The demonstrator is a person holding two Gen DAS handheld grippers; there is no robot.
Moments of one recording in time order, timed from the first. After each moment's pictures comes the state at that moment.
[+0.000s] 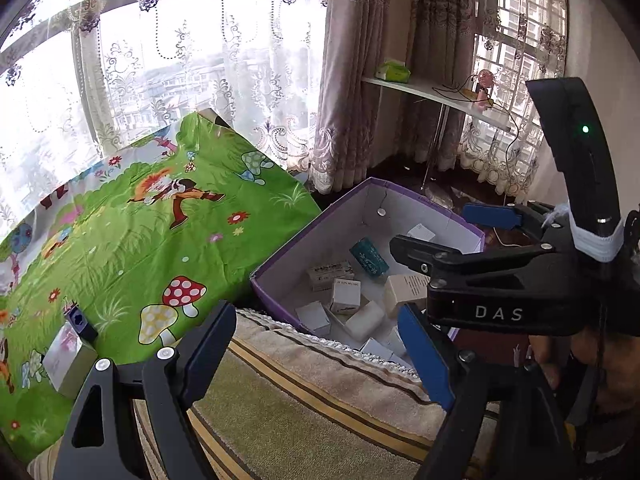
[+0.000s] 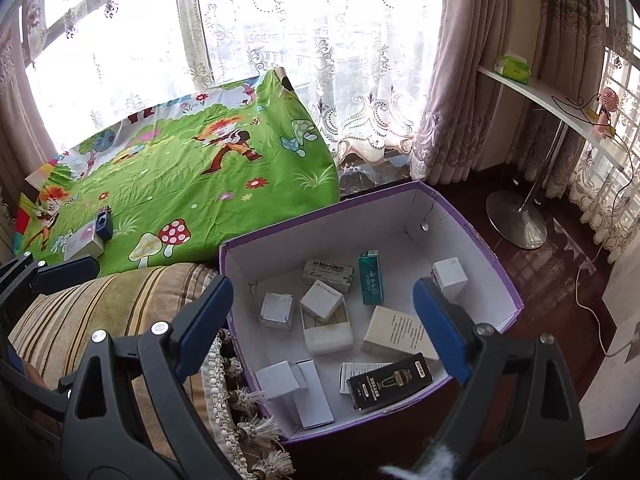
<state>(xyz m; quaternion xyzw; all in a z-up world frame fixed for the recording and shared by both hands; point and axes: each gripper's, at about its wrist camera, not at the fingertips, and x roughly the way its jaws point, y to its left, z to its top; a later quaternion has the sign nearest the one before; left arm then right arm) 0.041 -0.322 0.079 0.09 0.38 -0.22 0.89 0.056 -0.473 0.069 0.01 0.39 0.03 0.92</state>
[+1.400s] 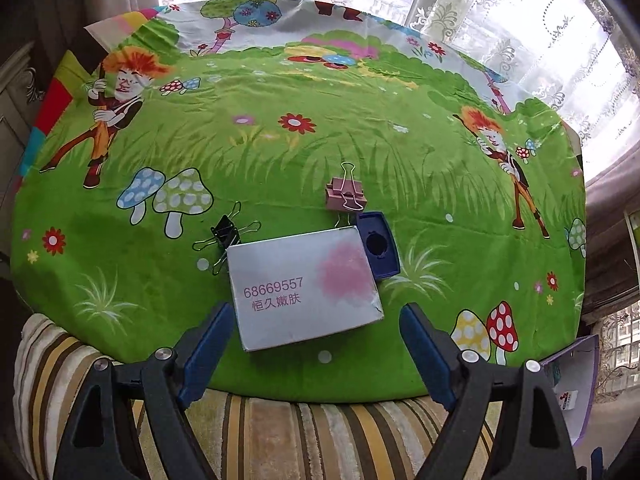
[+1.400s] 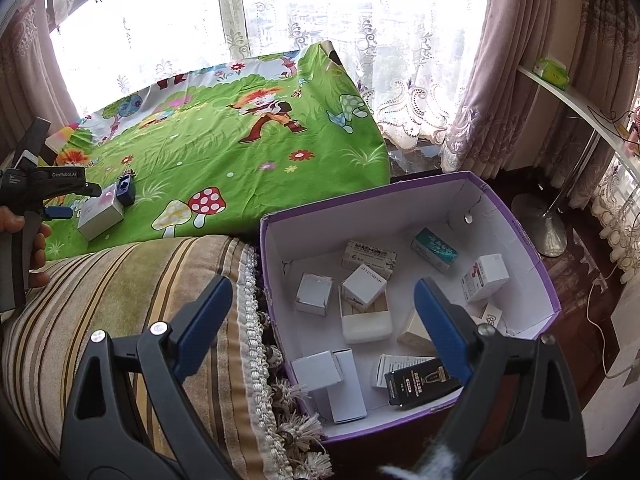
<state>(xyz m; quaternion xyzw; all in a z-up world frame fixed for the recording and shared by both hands) 0.155 -0.037 0.002 -0.20 0.52 0.16 0.81 0.062 -0.432 0.048 -0.02 0.42 0.08 0.90</state>
